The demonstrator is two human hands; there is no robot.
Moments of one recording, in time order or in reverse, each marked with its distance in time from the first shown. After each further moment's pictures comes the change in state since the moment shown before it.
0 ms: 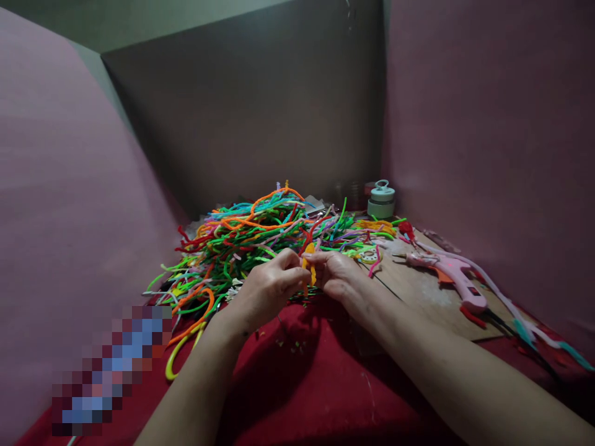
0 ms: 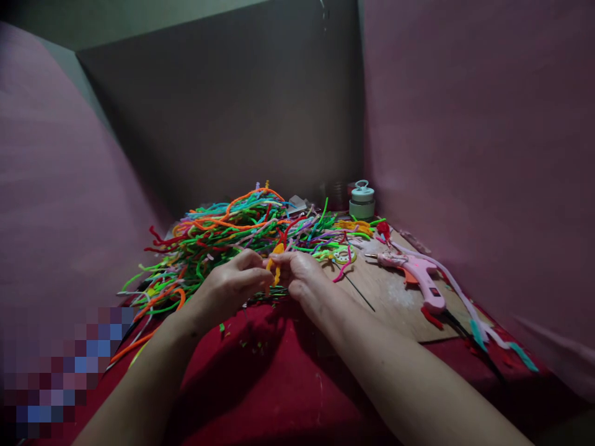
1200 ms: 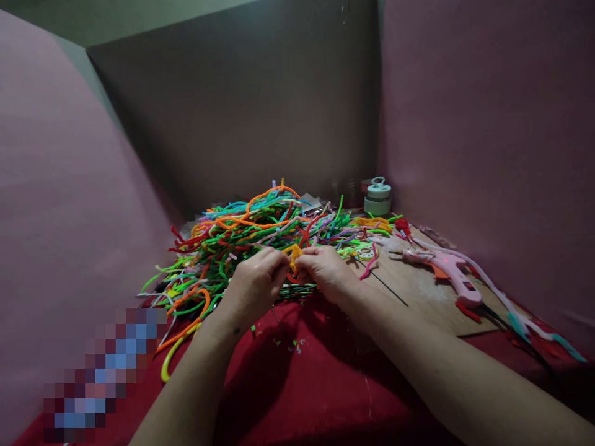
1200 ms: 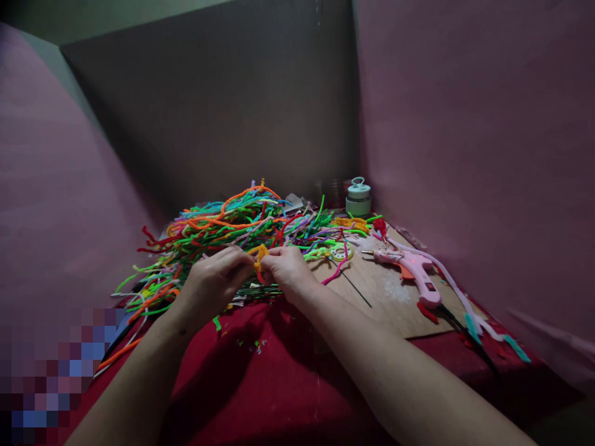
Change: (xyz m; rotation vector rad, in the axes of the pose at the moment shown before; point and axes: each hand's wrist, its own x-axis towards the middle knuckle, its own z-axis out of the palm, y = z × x) left_hand 0.002 0.002 -0.007 0.093 0.120 -0.182; right_hand -0.010 0.007 0.010 -0.475 -0.043 -0.388
